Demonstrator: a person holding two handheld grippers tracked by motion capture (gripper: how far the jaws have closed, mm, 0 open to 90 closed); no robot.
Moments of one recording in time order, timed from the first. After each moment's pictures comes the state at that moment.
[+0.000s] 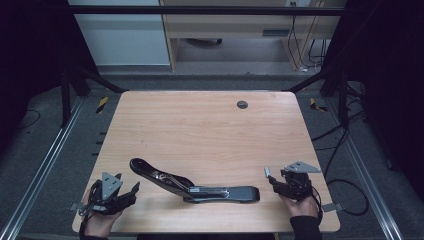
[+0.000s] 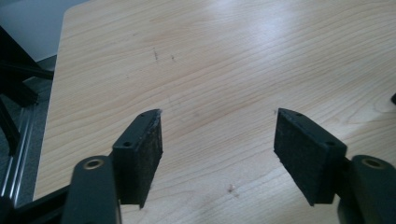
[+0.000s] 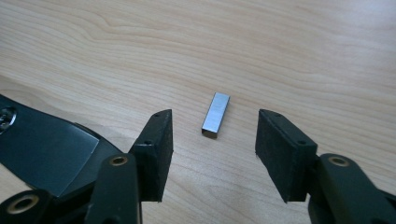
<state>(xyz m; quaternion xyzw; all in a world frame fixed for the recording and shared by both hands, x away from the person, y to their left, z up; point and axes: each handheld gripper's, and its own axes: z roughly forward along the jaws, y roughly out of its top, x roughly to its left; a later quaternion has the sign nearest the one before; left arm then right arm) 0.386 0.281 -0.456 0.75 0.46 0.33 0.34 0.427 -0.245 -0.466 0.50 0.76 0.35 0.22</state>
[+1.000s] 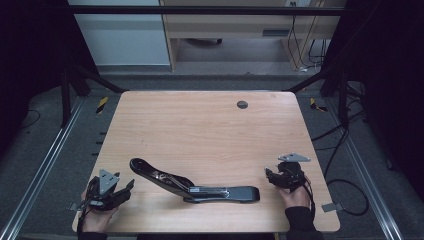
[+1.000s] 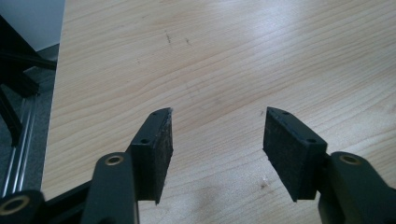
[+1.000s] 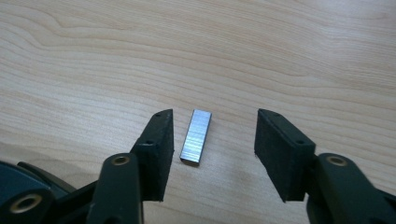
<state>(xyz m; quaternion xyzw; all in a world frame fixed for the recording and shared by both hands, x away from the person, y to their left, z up) 0.400 0.296 -0.467 0.76 0.47 0.31 0.33 0.458 -0.232 -0.474 0.55 0.74 0.31 0.22</state>
